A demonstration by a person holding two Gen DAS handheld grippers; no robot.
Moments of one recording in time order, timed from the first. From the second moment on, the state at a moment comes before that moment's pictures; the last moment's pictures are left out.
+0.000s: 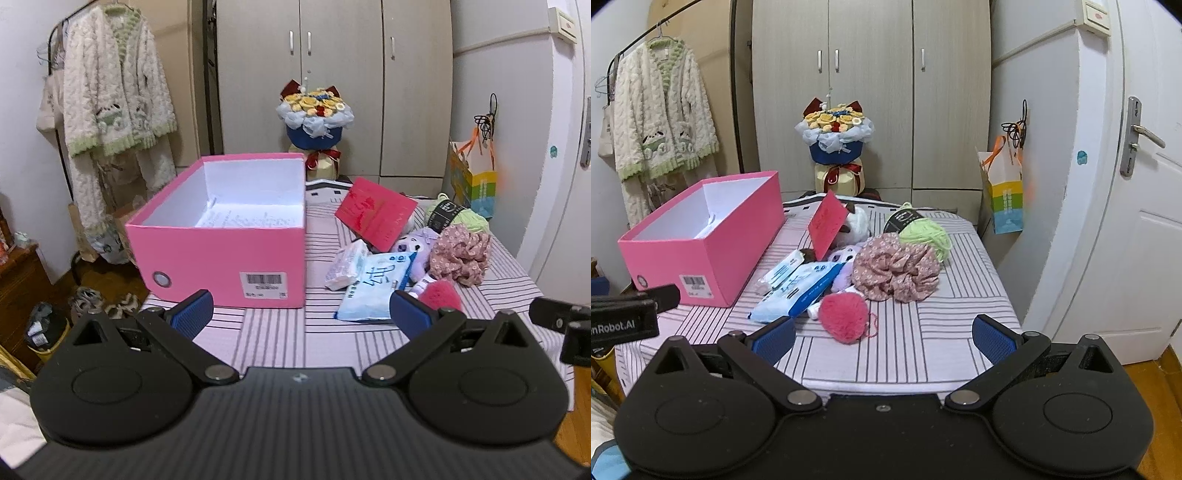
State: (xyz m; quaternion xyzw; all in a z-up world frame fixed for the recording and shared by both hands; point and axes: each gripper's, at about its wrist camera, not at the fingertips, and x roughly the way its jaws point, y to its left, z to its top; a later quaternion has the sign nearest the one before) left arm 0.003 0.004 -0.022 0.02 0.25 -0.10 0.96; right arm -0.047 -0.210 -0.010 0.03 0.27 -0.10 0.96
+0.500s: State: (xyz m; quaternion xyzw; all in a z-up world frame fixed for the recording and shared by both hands) left arm 0.037 -0.056 -0.043 0.06 0.23 -0.21 0.95; right arm -0.004 -0.277 -0.013 0.06 0.22 0.02 0.97
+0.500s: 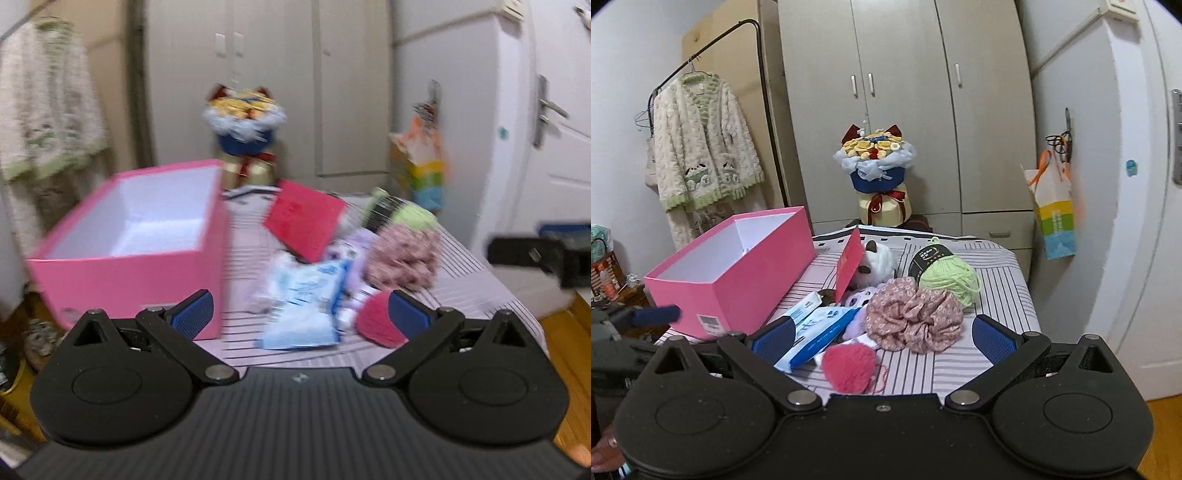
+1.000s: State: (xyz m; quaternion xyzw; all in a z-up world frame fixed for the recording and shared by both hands) left arm 0.072 -0.123 -0.096 0.10 0.26 -0.30 0.91; right arm 0.104 -0.321 -0.071 0.06 0.28 0.11 0.95
